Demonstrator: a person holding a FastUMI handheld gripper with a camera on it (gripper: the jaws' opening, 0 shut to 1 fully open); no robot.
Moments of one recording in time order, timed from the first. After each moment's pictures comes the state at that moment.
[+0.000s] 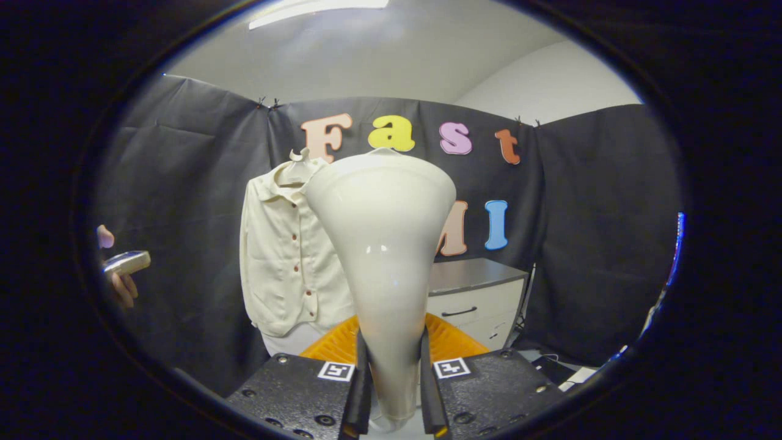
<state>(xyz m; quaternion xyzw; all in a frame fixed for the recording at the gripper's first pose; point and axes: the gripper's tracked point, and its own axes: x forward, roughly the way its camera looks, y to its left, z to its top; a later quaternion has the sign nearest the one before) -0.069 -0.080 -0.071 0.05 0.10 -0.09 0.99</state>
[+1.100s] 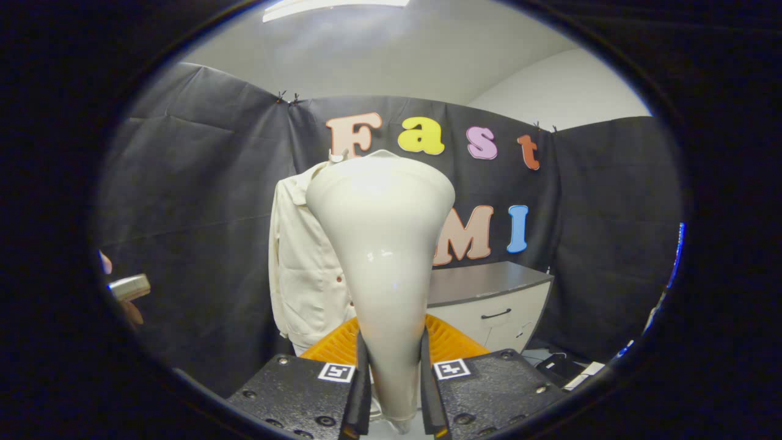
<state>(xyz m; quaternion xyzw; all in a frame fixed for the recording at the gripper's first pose) -0.029 0.046 -0.047 0.04 0.11 -0.09 0.99</state>
